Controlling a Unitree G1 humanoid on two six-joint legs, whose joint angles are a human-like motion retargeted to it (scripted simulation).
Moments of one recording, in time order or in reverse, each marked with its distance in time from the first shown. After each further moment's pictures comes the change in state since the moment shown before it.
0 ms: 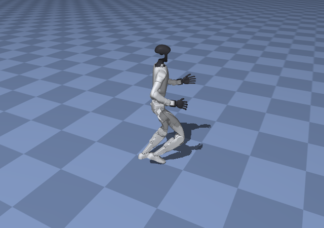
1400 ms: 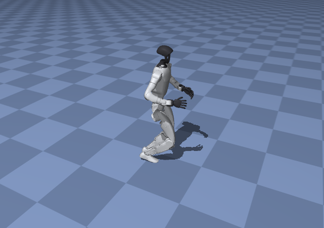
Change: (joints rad) left arm 0.175 0.167 -0.136 0.031 0.296 0.081 -0.296; right arm -0.216 -0.028 0.034 -0.070 -0.010 0.013 0.105; waist 0.097 0.077 -0.002; left_leg -0.130 0.010 -0.074 0.050 -0.045 -0.007; right_leg 0.083 0.116 0.029 -0.193 -0.156 -0.088
